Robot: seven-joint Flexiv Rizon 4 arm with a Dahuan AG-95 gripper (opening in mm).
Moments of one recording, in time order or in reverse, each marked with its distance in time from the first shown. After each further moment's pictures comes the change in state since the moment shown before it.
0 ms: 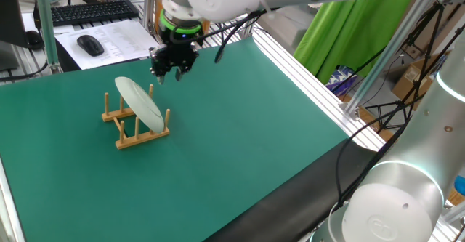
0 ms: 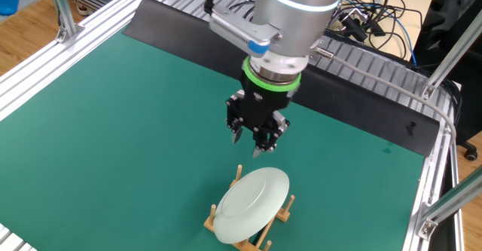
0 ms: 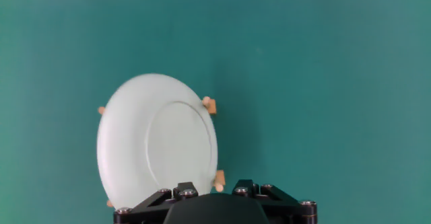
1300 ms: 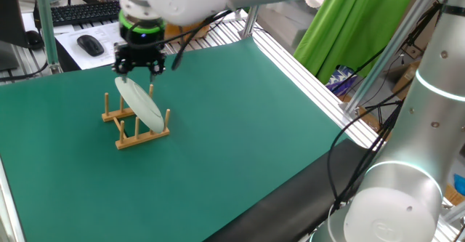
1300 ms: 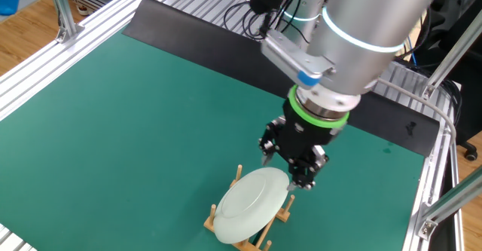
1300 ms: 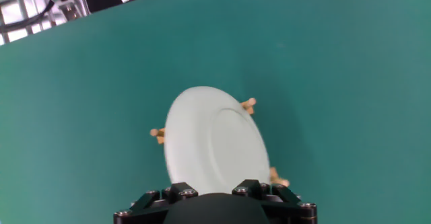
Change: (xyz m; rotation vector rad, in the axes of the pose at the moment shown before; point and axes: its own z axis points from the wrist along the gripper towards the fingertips) arm -0.007 0.085 0.006 0.019 -0.027 0.201
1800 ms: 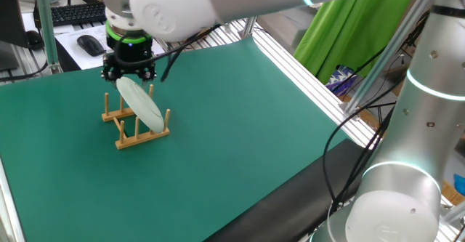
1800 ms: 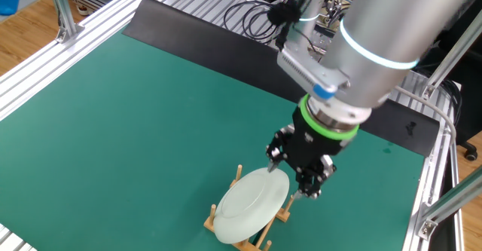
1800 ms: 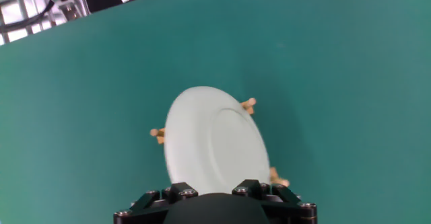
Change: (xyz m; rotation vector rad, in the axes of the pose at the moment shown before) arm -0.005 0.014 0.015 0.024 -0.020 0.003
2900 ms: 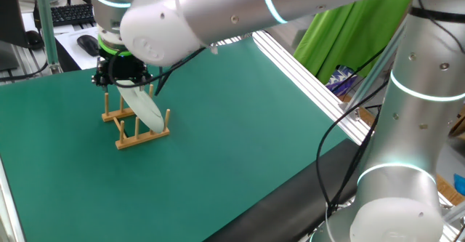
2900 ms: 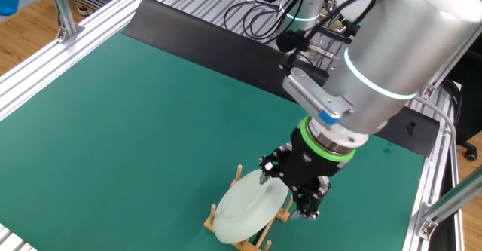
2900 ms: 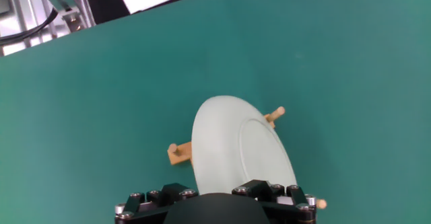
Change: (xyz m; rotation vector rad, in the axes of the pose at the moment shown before) arm -0.009 0.007 0.026 0.038 -0.066 -0.032
